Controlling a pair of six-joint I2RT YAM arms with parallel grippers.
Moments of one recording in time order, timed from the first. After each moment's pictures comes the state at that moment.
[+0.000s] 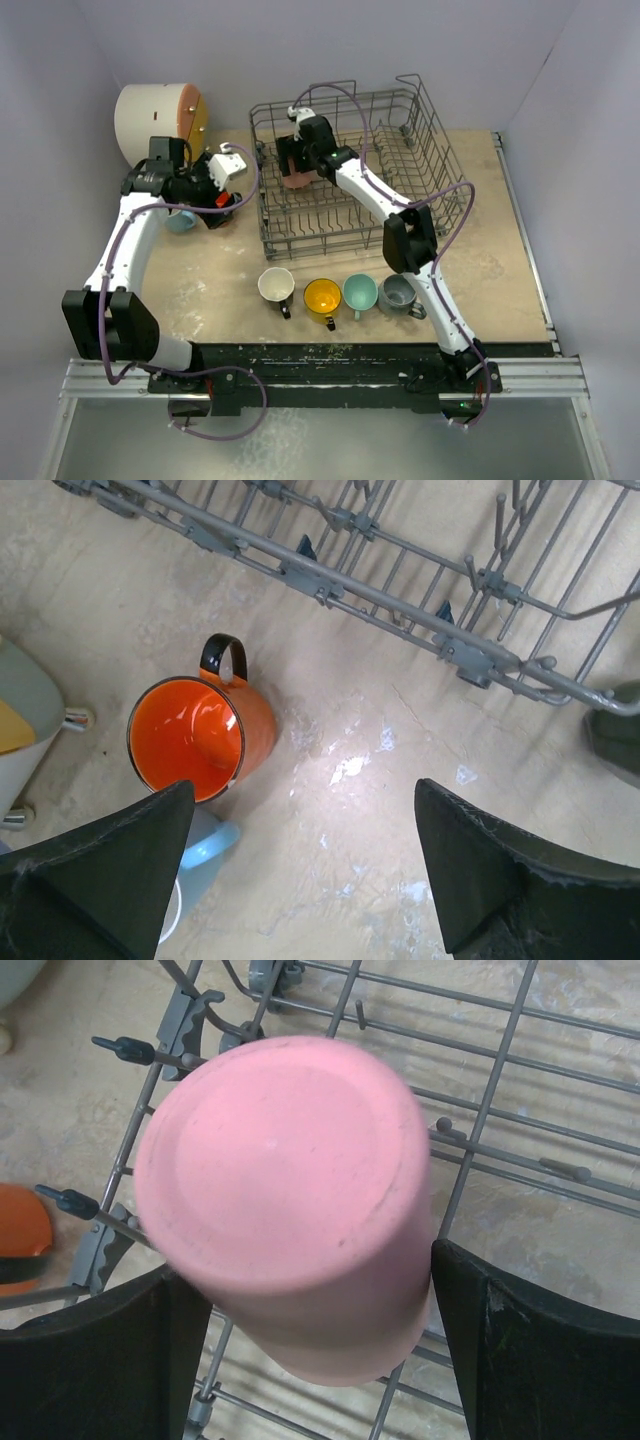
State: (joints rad) left arm -0.03 1.44 1.35 -0.82 0.48 0.82; right arm 0.59 2.57 2.43 -0.42 0.02 0.18
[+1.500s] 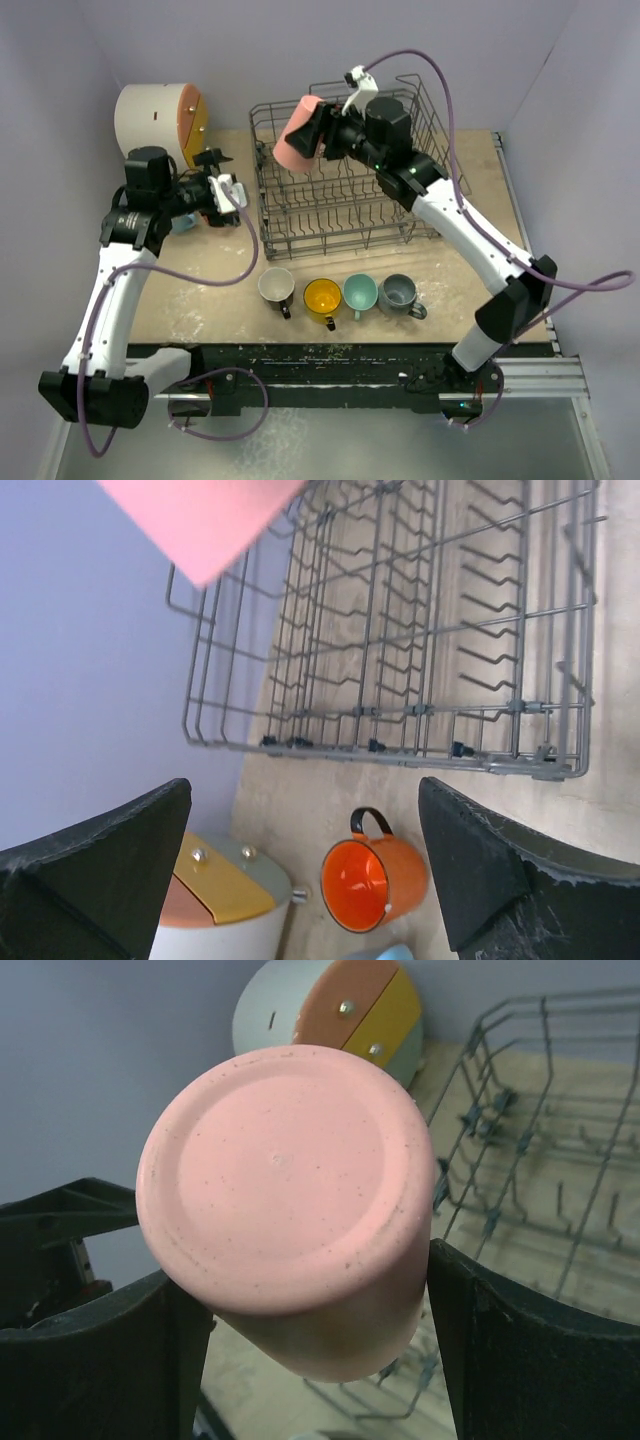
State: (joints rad) left arm -0.07 1.14 1.27 -0.61 0.73 1.10; right arm 0.64 1.67 1.78 -0.24 -0.11 0.47
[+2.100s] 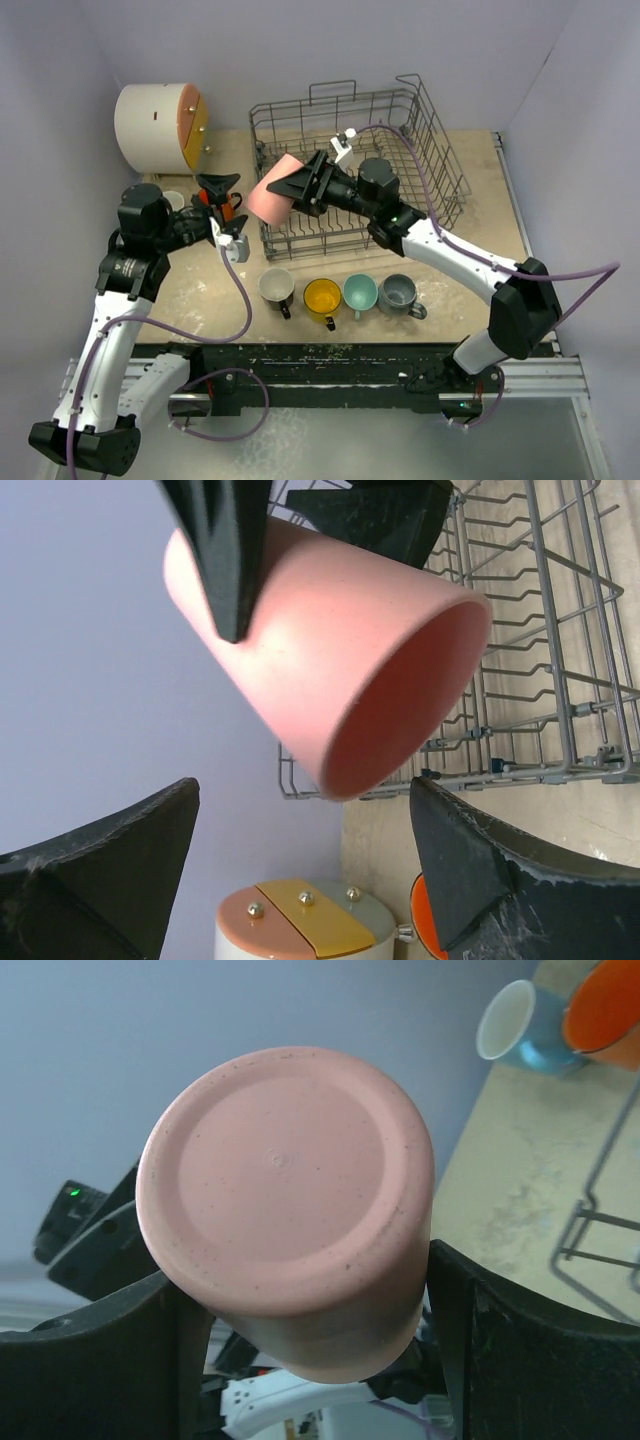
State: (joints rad) left arm -0.16 0.85 1.04 -0.47 0.77 1.33; right arm 0.71 1.53 1.20 0.31 -0.41 1.19
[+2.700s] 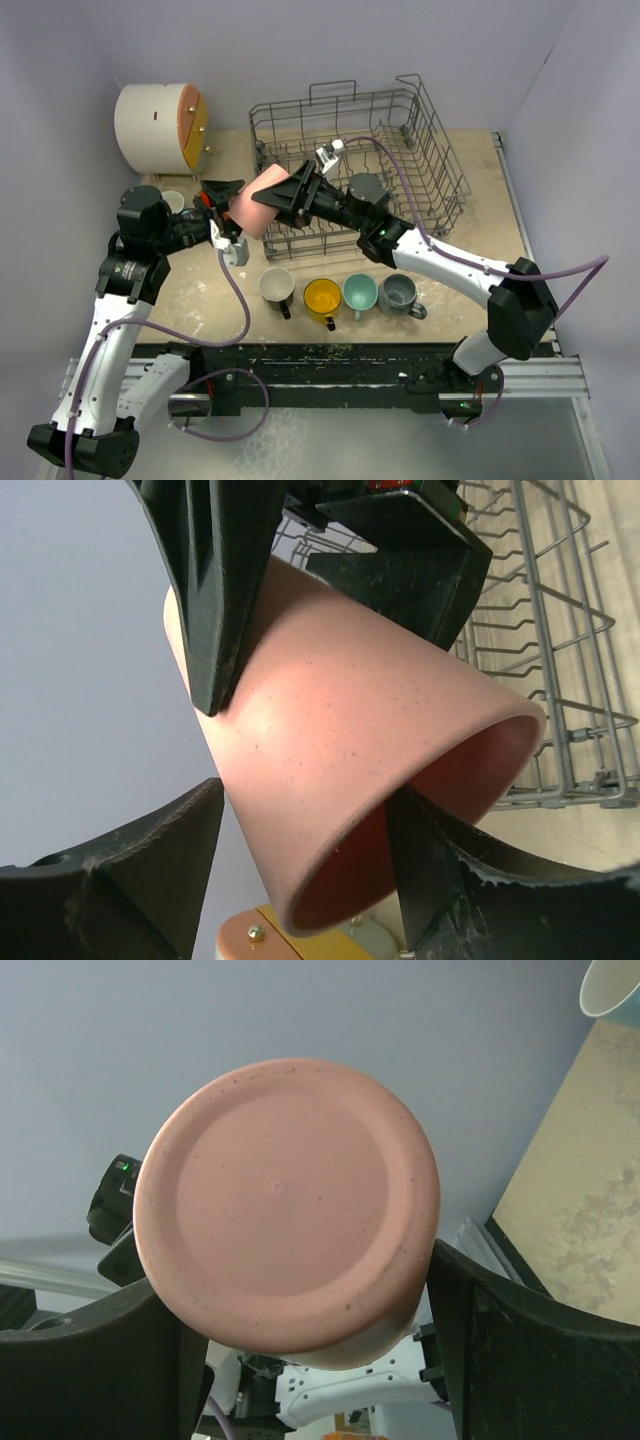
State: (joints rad) left arm -0.17 0.84 1.02 -0.42 0.80 1.30; right arm 0.81 1.54 1.15 0.49 -0.37 1.34
